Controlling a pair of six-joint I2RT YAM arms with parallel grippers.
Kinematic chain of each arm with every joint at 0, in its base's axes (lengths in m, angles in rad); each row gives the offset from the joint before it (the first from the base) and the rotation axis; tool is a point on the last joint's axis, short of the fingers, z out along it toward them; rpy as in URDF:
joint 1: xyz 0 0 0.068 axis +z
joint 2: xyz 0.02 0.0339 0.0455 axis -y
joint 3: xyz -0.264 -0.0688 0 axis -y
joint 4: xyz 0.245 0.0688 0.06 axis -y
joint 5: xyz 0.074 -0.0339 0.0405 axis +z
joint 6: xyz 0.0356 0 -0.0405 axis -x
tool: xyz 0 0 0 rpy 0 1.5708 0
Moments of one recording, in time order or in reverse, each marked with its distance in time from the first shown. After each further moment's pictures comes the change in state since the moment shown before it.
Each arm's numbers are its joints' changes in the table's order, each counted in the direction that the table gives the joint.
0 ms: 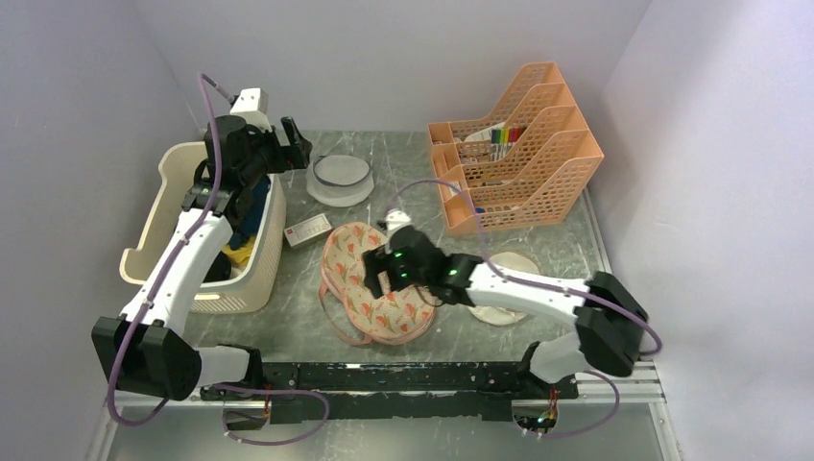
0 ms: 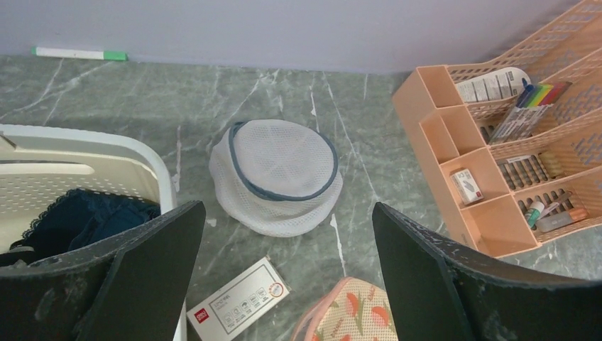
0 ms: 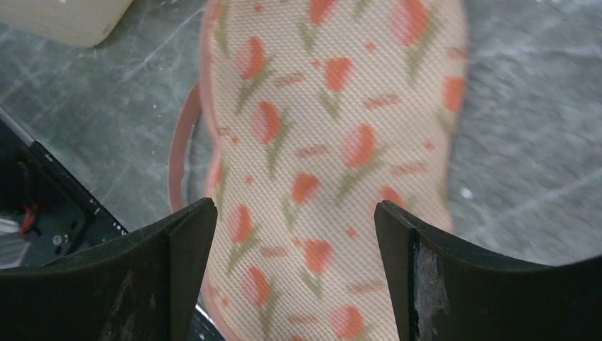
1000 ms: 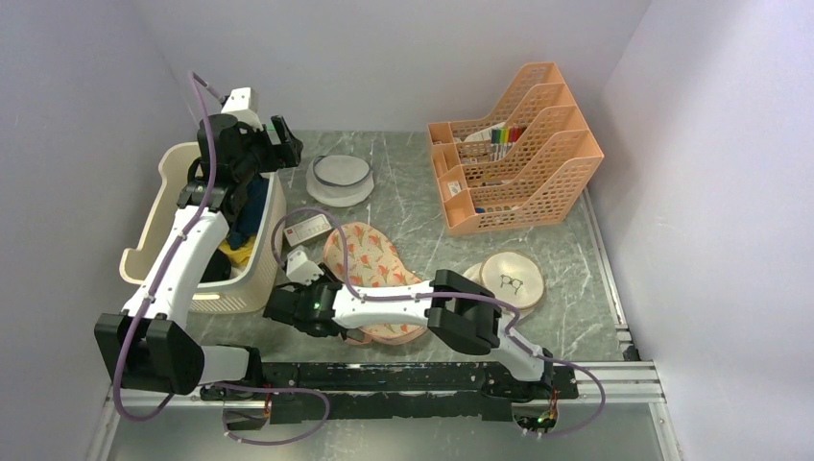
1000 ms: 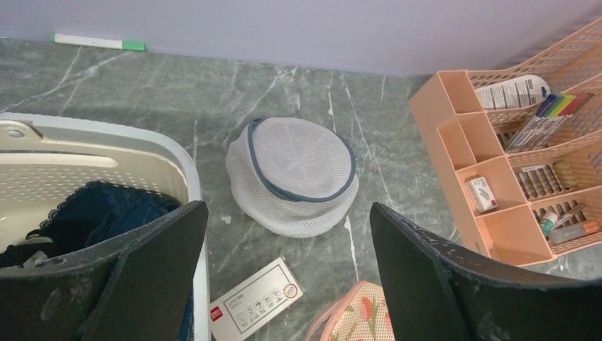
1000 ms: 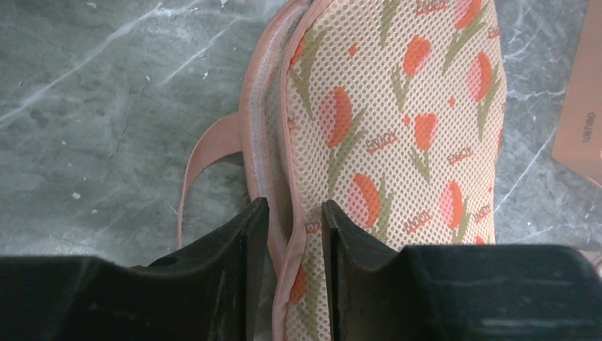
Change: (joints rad) left arm 0.083 -0.031 0.000 0.001 -0.046 0.010; right arm 0.423 -0.852 0.893 -0.580 -0.776 -0.089
